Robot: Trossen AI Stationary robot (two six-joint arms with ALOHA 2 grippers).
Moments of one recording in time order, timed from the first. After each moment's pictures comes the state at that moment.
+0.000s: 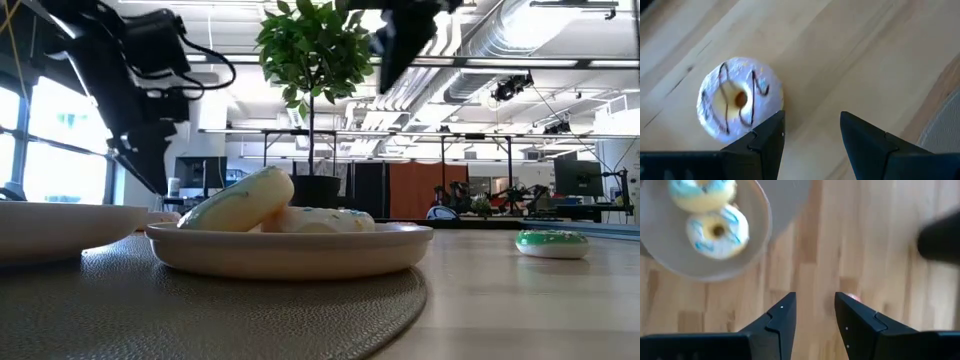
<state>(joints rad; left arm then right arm) 0.20 1.07 0.55 -0.59 -0.35 -0.44 0.03 1.72 1.62 -1.10 0.10 -0.04</state>
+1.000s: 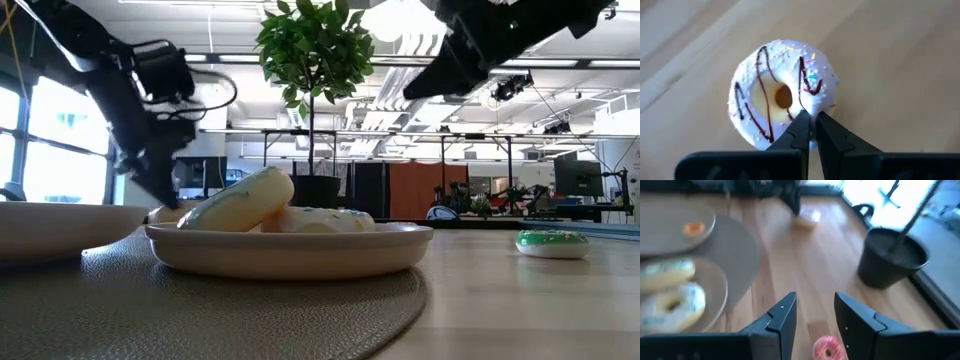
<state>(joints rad) 0.44 1.11 0.47 -0.34 -0.14 -0.27 0.01 1.10 0.64 0.01 0.29 0.03</state>
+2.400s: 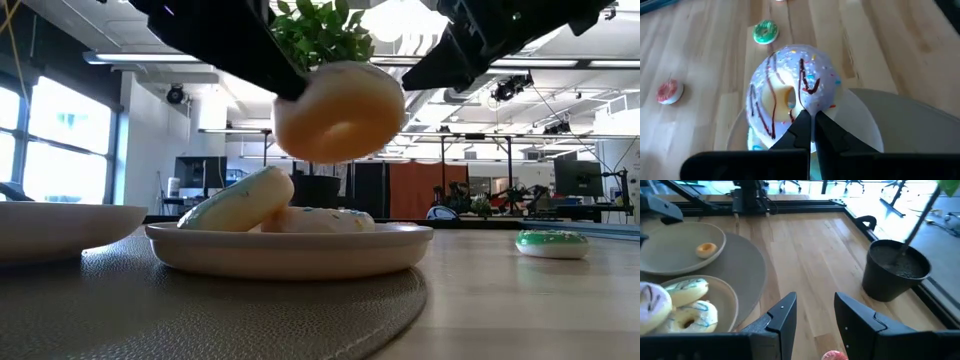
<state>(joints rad) -0.57 1.77 1.18 -0.21 -0.53 -0.16 0.01 1.07 0.64 0.03 0.24 0.05</state>
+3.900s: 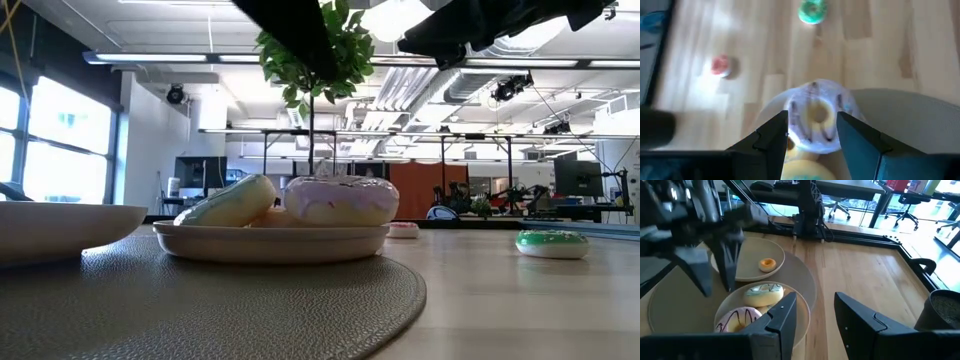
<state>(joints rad) -0.52 1.98 1.70 -0.85 -0.65 -0.33 0.07 1.07 0.64 0.15 0.05 -0.07</state>
